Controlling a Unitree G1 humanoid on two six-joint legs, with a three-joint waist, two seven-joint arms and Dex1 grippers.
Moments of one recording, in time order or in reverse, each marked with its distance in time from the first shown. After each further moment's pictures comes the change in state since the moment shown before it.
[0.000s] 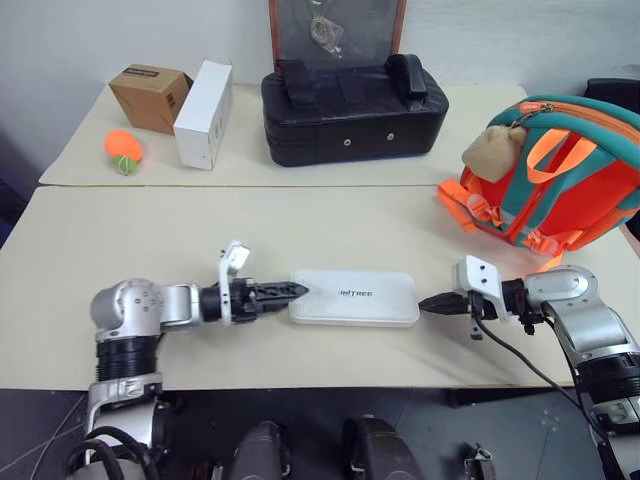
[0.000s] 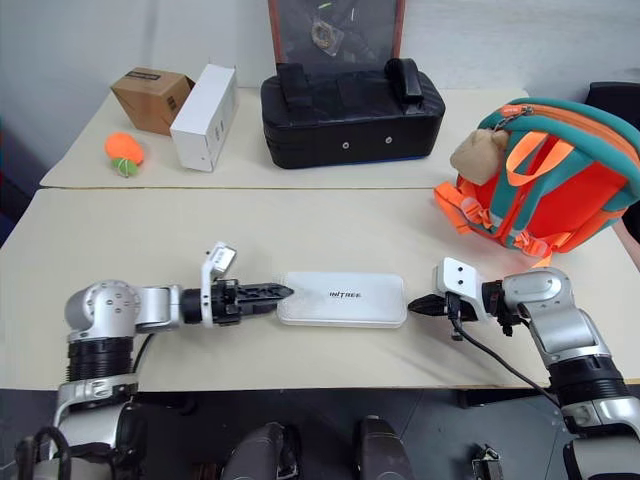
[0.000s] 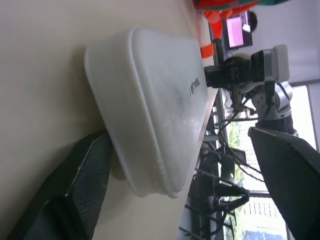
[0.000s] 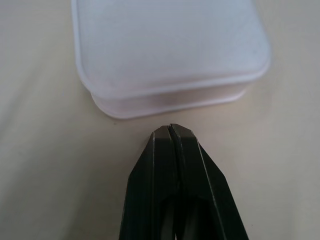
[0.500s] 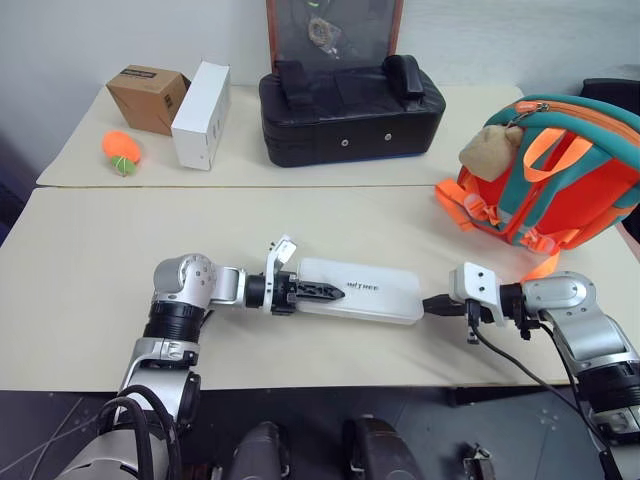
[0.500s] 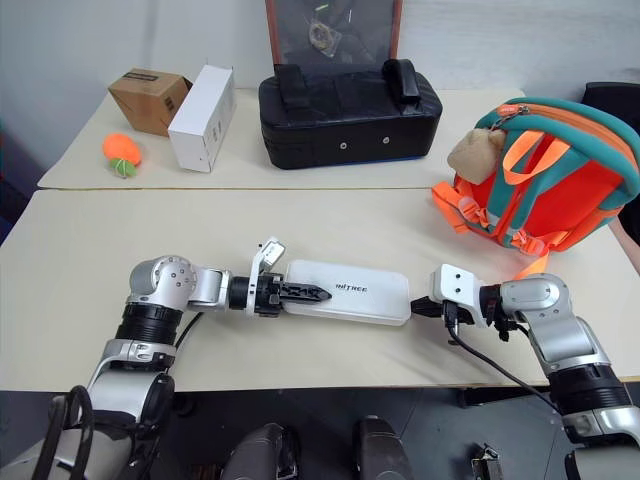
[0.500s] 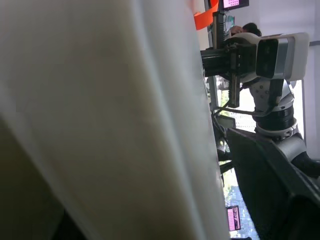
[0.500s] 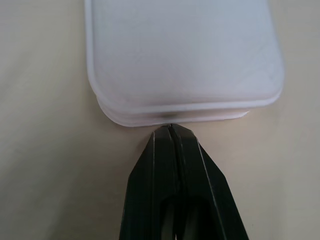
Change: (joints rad) left arm -0.167 -0.053 -0.178 0.228 0.064 -0.100 -0.084; right arm 0.050 0.002 -0.006 -0.043 -0.014 -0.058 -0.060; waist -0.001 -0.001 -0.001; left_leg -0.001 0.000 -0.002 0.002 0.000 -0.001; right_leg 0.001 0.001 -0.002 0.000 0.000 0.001
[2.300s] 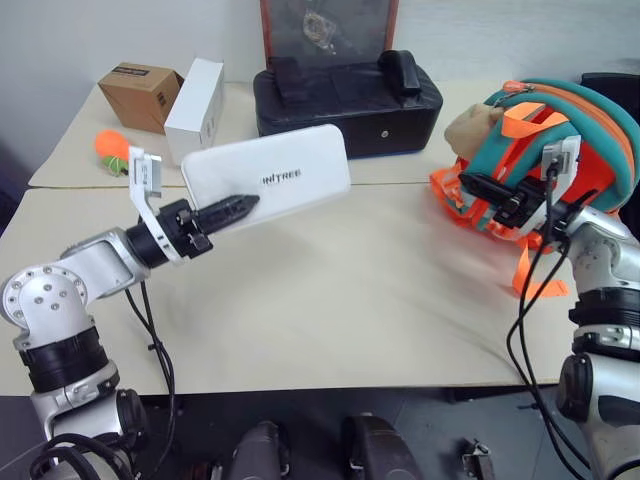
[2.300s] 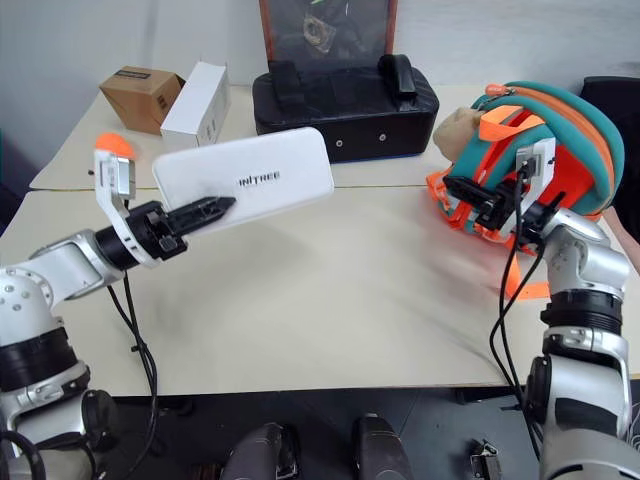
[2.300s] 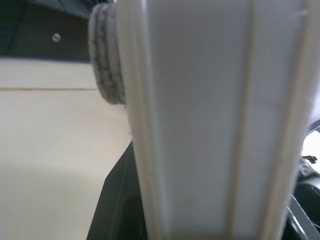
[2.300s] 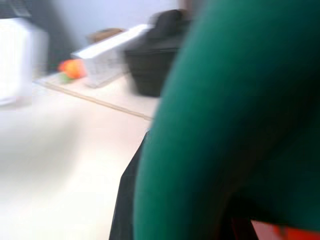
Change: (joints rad) left arm 0.126 0.231 0.443 -0.499 -0.359 -0.225 0.284; right arm -0.376 0.111 -0.387 0.257 0.438 0.547 -0.105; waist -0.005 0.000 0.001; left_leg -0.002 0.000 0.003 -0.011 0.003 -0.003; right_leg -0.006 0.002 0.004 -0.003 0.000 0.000
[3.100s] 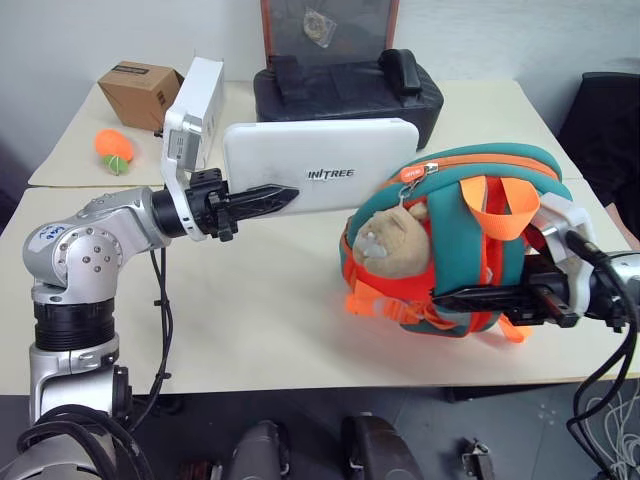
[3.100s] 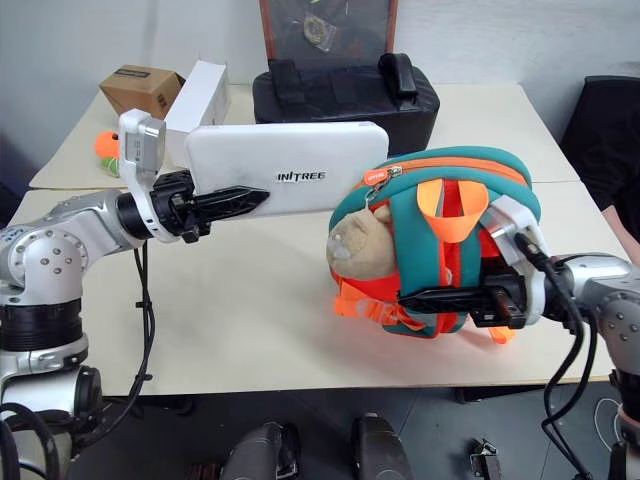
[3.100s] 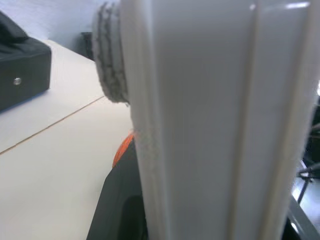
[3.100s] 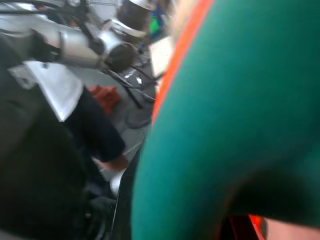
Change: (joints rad) left arm -0.133 0.140 -0.331 0.037 0.207 -0.327 -0.456; right arm 0.372 -0.244 0.075 -0.729 0.394 0.406 0.156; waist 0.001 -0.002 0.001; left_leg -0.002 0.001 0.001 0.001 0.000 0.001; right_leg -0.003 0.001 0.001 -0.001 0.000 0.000
